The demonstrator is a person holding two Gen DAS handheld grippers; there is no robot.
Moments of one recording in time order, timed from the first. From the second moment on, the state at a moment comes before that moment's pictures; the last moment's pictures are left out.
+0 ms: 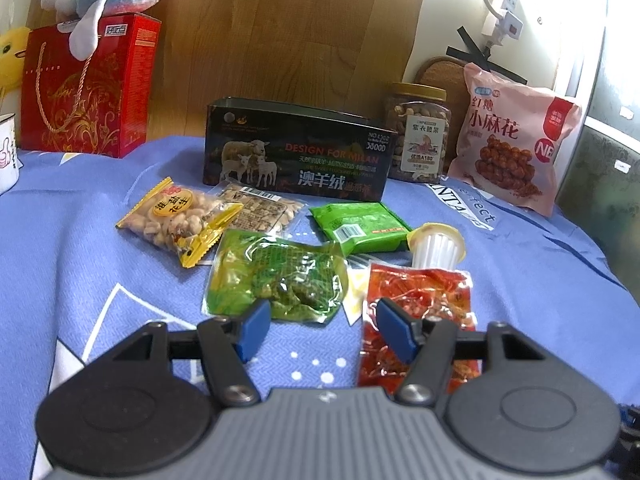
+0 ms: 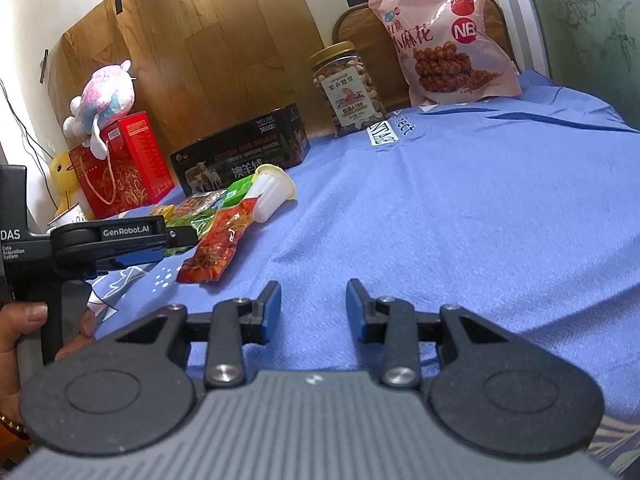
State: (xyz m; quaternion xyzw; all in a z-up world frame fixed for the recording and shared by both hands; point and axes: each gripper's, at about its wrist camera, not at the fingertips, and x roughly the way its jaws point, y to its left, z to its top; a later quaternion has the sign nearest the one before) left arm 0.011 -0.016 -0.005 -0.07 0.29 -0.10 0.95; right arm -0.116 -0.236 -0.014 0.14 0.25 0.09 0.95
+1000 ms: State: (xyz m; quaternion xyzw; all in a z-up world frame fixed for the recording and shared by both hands) left arm 0.011 -0.014 -0.004 -0.08 0.29 -0.11 0.95; right arm -0.114 -0.233 -0.011 0.13 0.26 0.08 0.95
